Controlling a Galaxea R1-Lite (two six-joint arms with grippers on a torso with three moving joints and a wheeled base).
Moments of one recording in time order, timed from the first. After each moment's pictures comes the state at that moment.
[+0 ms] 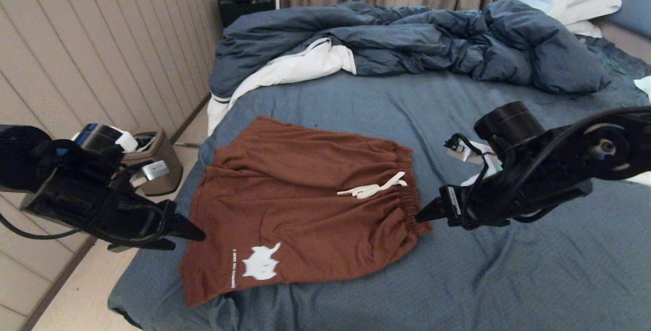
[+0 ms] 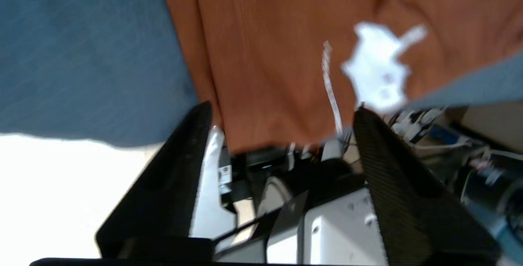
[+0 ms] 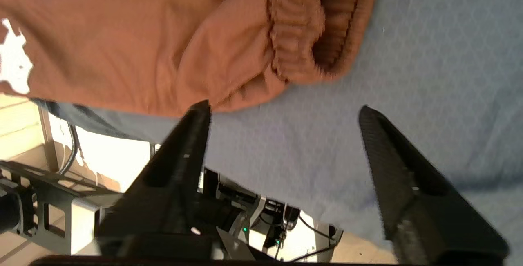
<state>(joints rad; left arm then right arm) -0.10 1.74 -1.08 0.53 -0.43 -0.15 0.29 1.74 -1.25 0.47 0.23 0.26</state>
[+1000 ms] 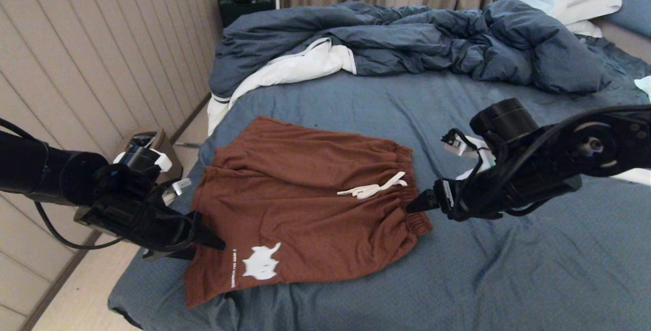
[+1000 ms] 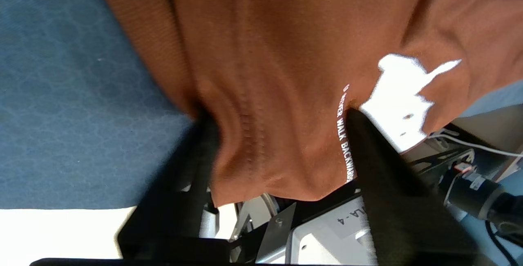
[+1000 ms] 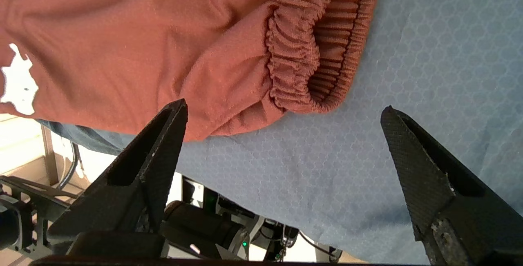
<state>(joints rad) -0.14 1.88 -1.04 0.39 -0.49 -0.22 0.29 1.77 -1.26 0.43 0.23 0.27</state>
